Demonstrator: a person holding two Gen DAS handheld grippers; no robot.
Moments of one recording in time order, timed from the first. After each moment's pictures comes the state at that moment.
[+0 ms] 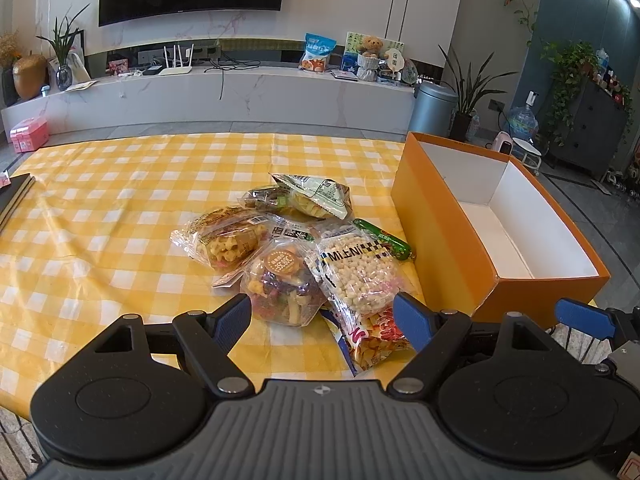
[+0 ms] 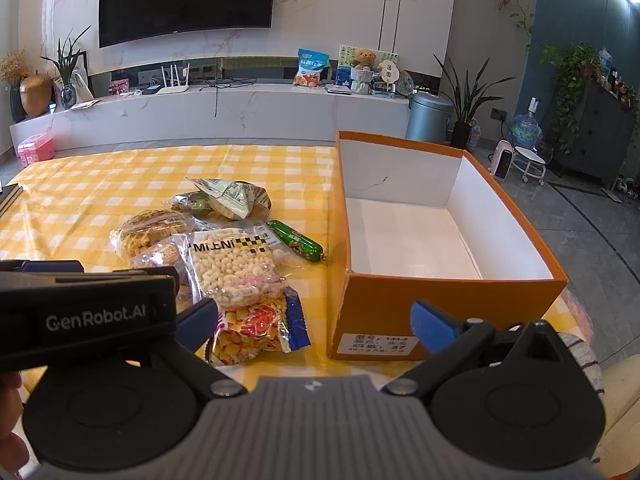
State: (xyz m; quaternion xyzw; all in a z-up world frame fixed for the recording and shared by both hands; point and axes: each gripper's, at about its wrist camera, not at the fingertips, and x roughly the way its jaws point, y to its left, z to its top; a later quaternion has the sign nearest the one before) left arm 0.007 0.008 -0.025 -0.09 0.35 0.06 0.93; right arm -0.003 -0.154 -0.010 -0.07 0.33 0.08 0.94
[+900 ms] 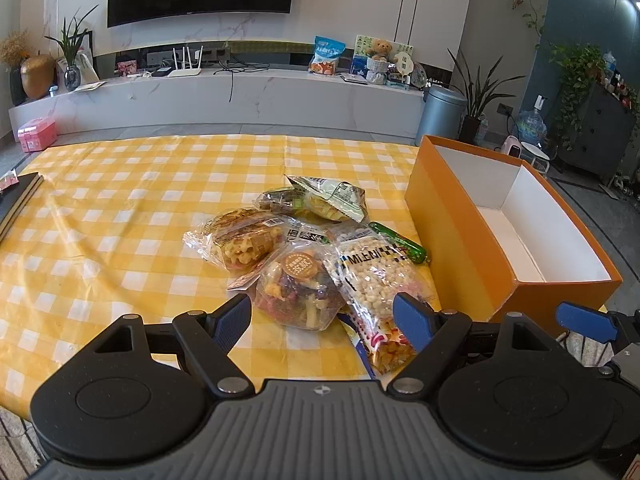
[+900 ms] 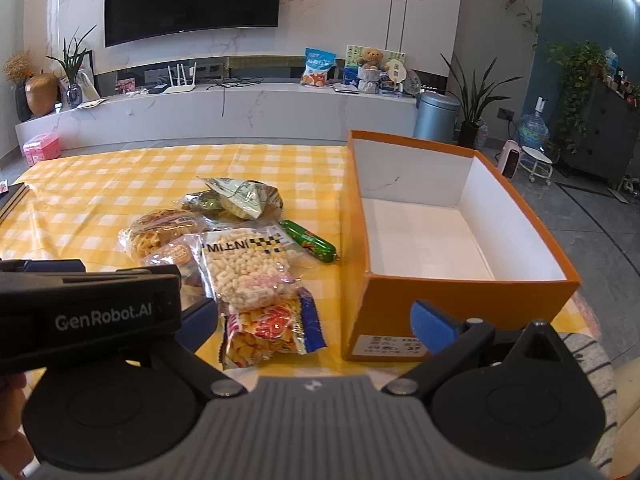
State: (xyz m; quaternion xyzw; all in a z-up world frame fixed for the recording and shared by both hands) left arm 0.008 0.019 -0.030 -0.09 0.35 0.07 0.93; right arm 0.000 -0.144 -0.015 -0.07 0.34 0.09 0.93
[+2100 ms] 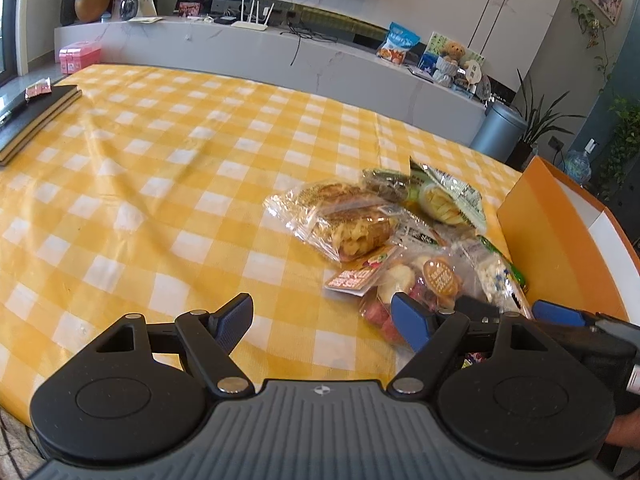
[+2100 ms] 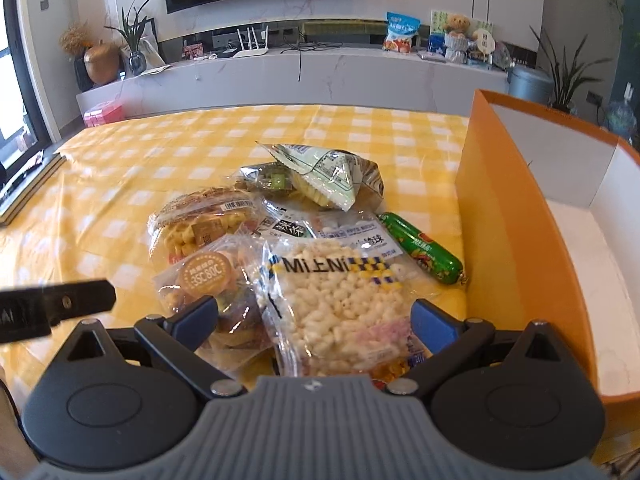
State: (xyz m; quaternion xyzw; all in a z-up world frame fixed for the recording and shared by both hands) left arm 0.027 0.113 -0.084 -0.20 0.36 0.13 0.90; right arm 0.107 -0.089 -0.085 -0.04 0.40 0.21 0.89
